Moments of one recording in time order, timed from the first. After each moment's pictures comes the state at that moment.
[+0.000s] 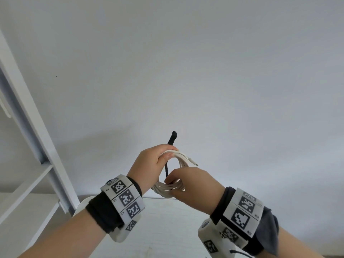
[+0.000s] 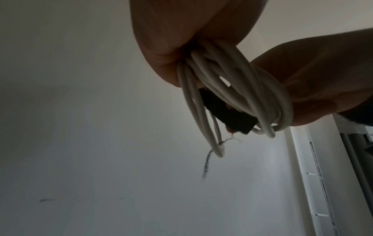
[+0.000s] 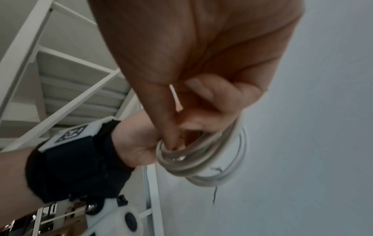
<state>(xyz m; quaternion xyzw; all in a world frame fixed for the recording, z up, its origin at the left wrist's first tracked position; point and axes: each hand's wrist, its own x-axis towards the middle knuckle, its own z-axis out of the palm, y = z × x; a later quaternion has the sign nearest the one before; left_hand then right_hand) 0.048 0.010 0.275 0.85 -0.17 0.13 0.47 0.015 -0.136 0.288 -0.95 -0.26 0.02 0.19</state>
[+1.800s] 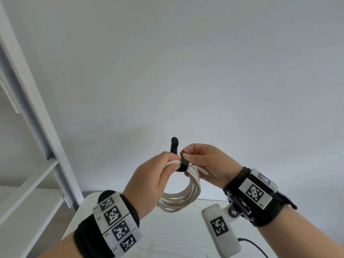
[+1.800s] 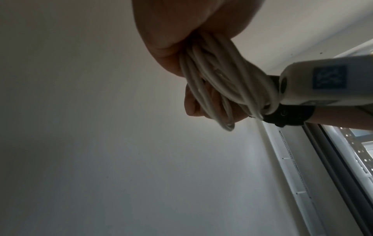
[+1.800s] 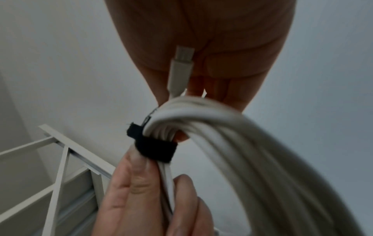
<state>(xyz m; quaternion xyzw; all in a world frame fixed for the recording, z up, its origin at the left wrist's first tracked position) -0.001 0.014 0.273 0.83 -0.24 0.22 0.44 0.046 -0.156 0.307 -0.67 -0.11 0.21 0.71</state>
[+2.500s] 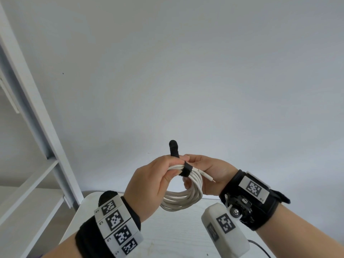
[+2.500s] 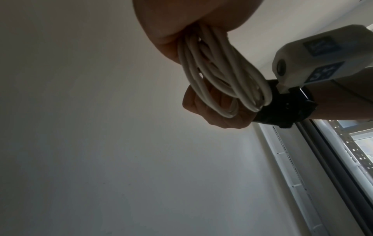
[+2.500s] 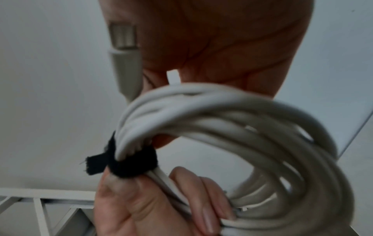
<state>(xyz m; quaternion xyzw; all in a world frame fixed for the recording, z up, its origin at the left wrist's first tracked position) -0.008 0.013 0.269 0.79 -0.30 0.27 0.46 0.042 -0.156 0.297 -0.56 -0.10 0.37 0.74</state>
